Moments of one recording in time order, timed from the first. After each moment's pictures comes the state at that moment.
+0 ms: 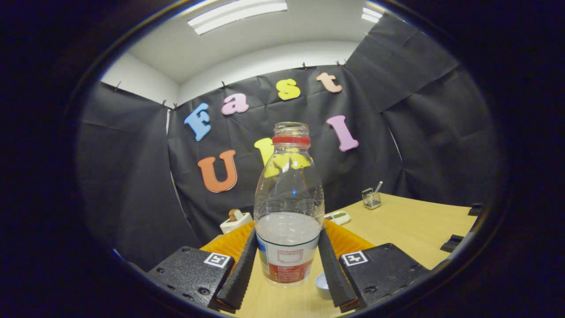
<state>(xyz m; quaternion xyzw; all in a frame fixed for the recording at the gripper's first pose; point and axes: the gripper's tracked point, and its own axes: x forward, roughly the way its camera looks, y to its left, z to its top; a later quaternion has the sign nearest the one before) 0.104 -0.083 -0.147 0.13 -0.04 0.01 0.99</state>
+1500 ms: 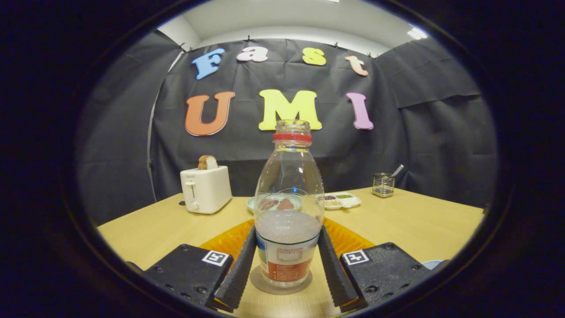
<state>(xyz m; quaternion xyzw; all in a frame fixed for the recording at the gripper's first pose) 0.285 -0.029 -0.316 0.00 0.03 -0.04 1.00</state>
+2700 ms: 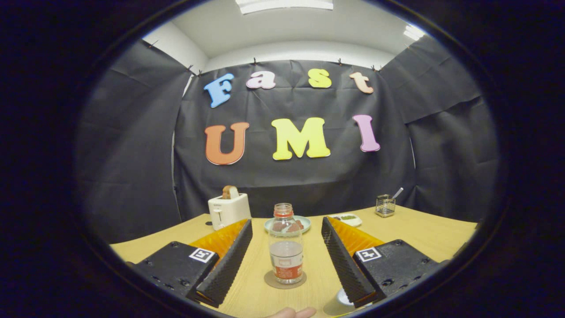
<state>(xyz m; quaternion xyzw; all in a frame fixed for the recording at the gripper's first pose) 0.190 -0.031 -0.206 0.01 -0.02 0.03 1.00</state>
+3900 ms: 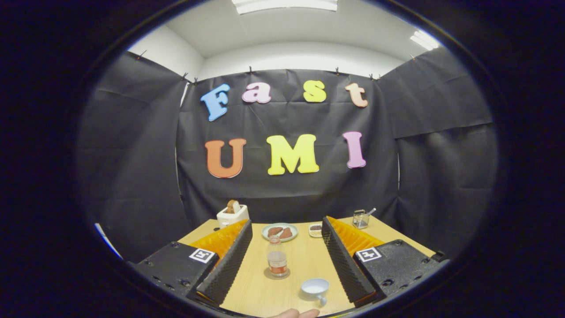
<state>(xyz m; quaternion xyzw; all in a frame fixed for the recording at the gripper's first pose) 0.070 -0.059 -0.047 0.00 0.01 0.00 1.00</state>
